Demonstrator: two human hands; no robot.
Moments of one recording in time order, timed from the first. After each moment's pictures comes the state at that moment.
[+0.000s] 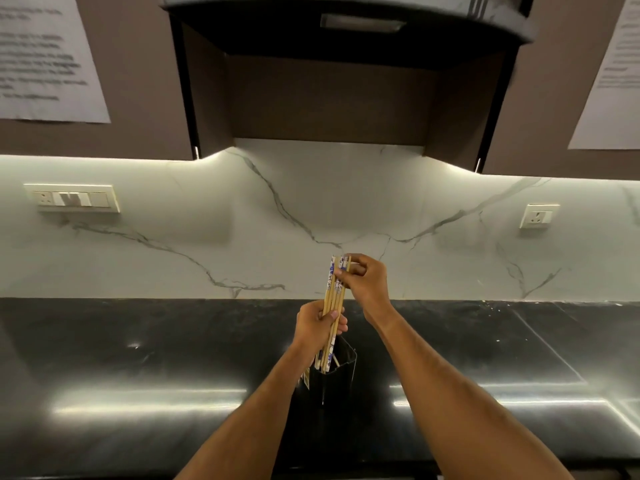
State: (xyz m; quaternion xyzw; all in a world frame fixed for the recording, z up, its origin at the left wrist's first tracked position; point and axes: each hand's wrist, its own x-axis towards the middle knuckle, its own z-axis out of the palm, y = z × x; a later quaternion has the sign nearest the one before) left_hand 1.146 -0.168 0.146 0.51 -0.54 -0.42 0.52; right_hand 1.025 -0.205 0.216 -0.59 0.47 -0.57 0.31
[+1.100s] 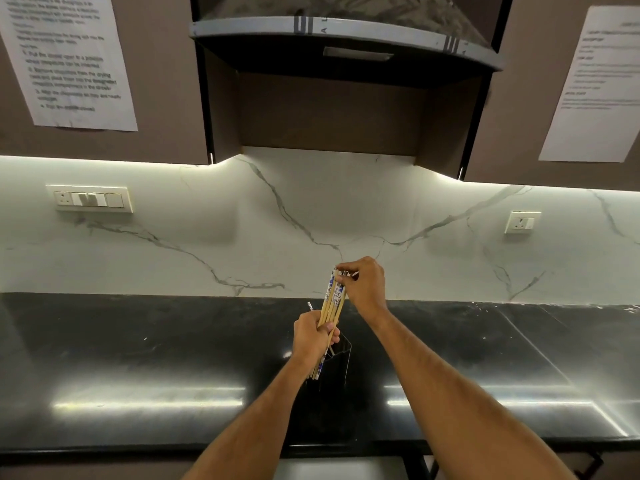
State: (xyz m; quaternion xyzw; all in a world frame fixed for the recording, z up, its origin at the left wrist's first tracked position) left_hand 1.140 -0.108 0.143 0.58 -0.54 -0.36 0.50; right_hand 1.025 -0.146 0.232 -0.69 0.54 -0.48 0.10
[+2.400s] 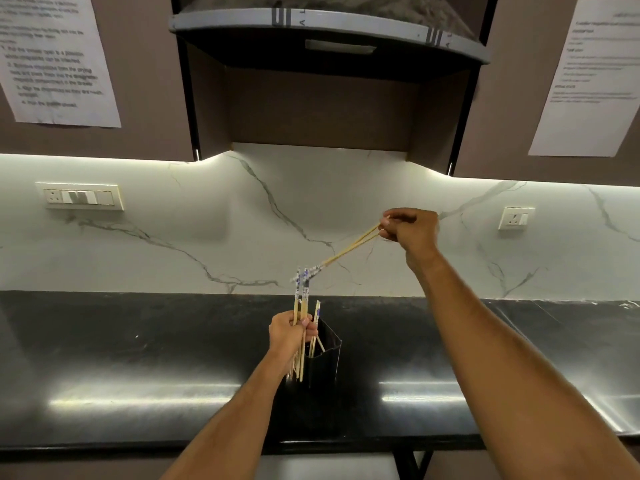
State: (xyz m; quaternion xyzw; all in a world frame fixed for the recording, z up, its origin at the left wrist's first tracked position) left_hand 1.150 -0.117 0.134 0.60 -0.41 -0.43 0.54; right_hand 0.929 -0.165 0.328 -0.50 0.46 -0.66 0.31
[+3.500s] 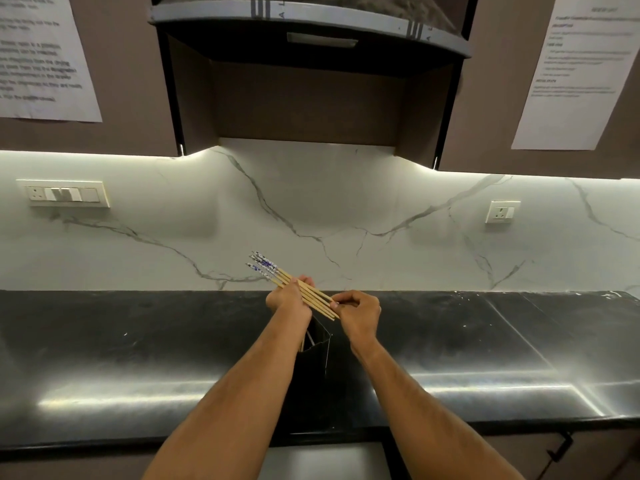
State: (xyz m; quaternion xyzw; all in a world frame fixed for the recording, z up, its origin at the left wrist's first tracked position) left_hand 1.106 -0.143 0.200 0.41 -0.01 -0.55 0.73; right_hand 0.985 -0.114 0.170 -0.52 0.58 -0.56 0.28
